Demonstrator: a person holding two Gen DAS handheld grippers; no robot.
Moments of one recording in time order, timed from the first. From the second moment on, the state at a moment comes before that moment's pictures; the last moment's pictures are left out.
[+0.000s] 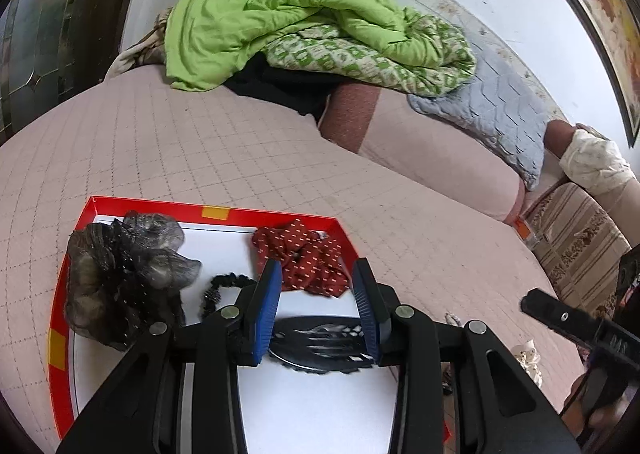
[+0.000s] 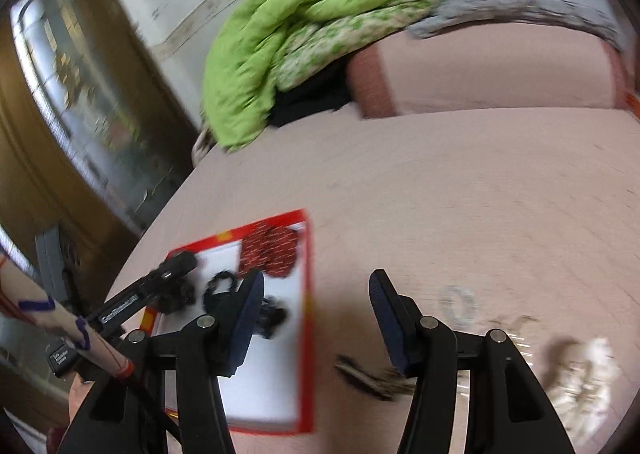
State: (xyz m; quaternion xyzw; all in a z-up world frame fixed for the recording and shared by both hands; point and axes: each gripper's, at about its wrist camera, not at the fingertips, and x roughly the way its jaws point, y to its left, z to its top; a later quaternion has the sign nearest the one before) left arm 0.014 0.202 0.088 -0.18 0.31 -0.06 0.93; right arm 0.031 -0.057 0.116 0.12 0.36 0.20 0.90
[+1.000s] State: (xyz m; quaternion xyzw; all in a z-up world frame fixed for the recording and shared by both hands) left arm -0.033 0.009 0.064 0.00 0.38 -0.24 0.90; right arm -0.013 -0.238 0.041 0.19 0.47 0.06 0.86
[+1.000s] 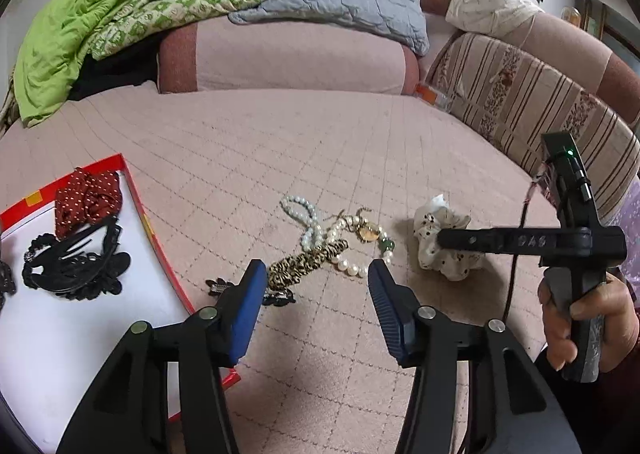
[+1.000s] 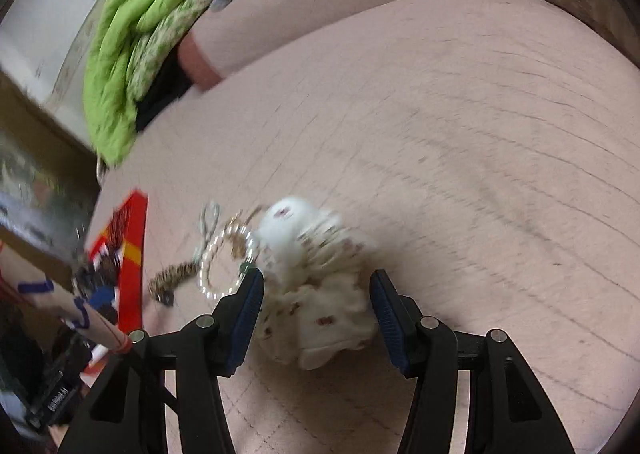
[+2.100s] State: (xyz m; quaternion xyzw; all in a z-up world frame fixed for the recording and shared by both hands) left arm -0.052 0.003 0.098 -0.01 0.32 -0.24 0.92; right arm -0.026 -0.196 0.096 0.14 0.34 0.11 0.92
